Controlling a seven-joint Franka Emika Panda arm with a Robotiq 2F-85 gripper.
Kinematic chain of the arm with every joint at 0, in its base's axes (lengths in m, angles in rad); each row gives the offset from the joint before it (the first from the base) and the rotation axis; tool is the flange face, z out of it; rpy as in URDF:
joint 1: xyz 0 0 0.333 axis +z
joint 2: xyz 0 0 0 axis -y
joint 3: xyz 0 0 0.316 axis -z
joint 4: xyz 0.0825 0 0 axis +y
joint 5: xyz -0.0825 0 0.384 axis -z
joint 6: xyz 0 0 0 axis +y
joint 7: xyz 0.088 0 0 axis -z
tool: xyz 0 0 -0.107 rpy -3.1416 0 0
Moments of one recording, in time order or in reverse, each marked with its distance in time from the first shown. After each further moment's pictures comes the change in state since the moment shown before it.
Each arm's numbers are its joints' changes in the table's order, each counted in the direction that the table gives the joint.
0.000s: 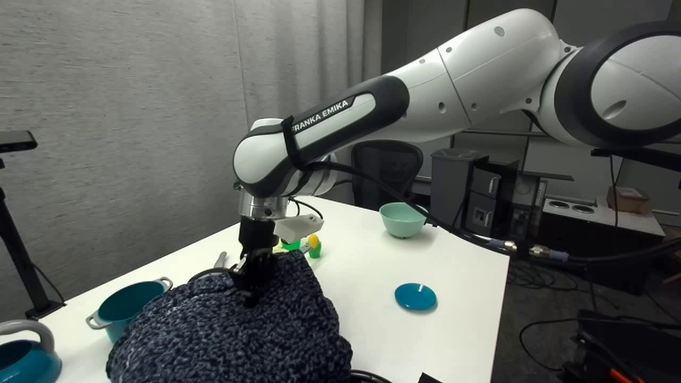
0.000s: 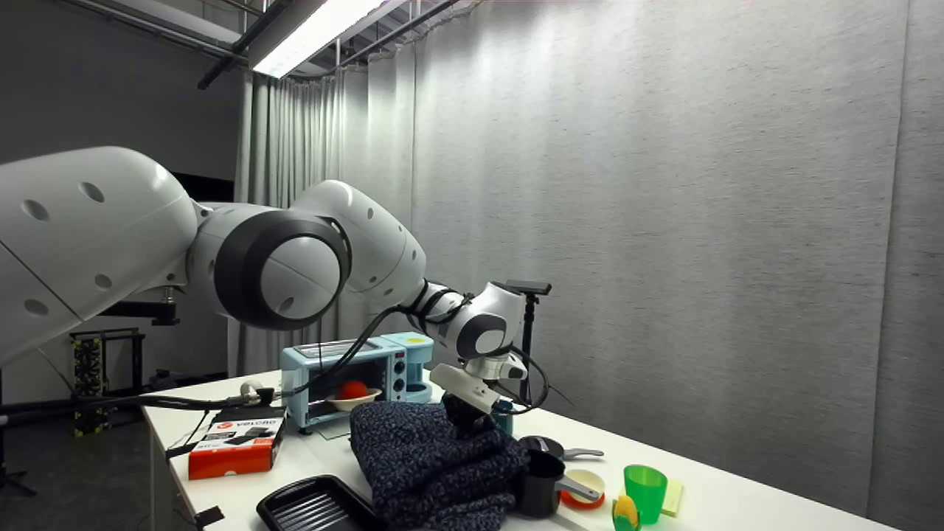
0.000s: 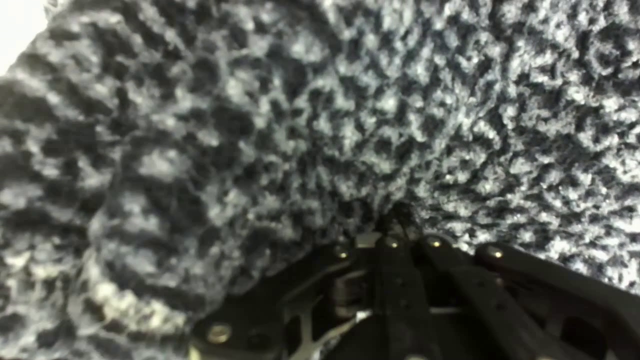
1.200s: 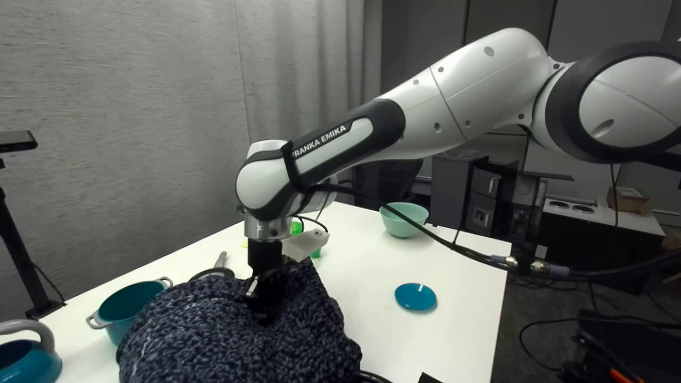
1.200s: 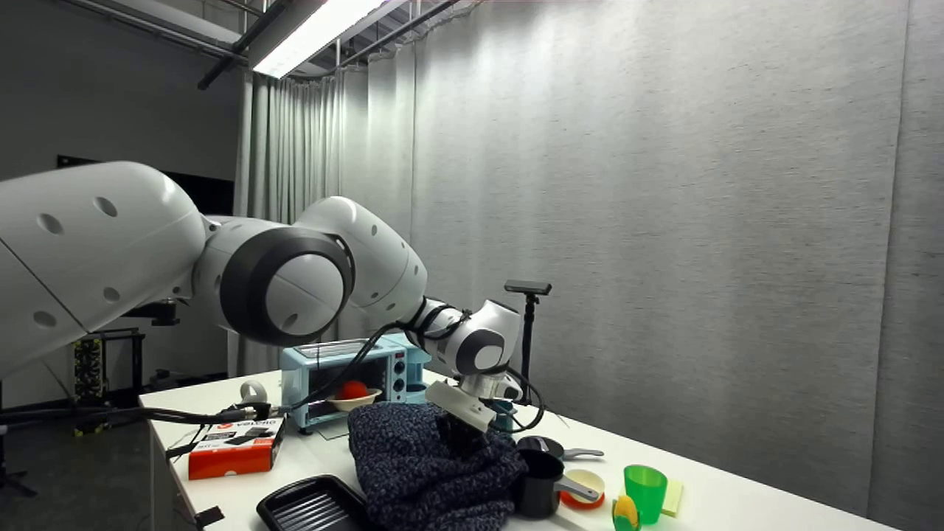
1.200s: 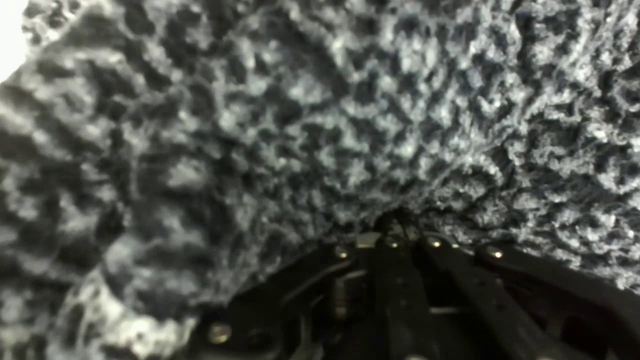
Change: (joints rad) arm 0.002 -0.049 -0.002 -0.005 0.043 0.057 0.004
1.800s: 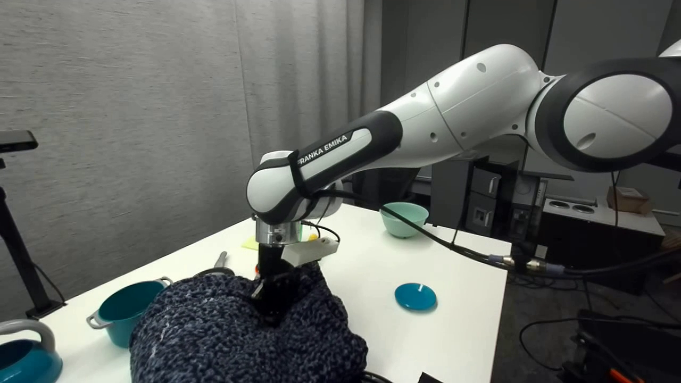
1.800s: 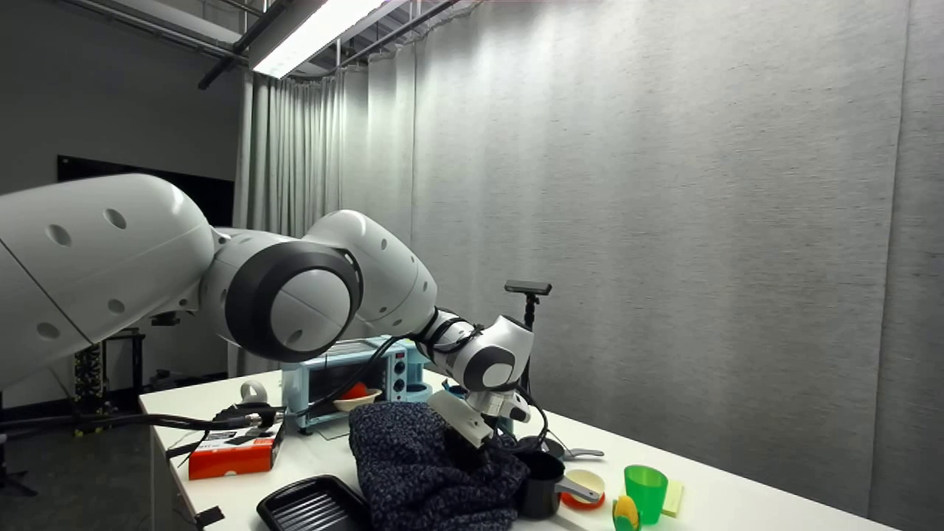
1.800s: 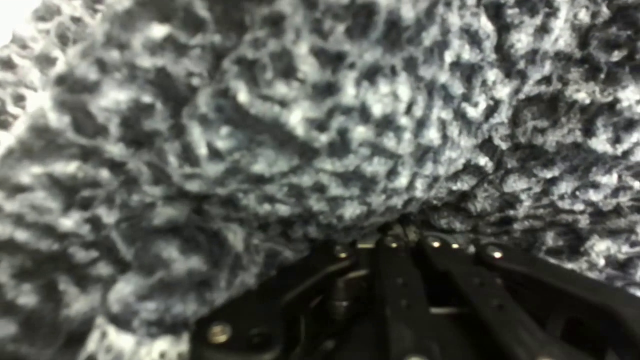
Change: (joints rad) arm -0.029 -0.035 0.007 -0.008 -0.055 0.014 0.170
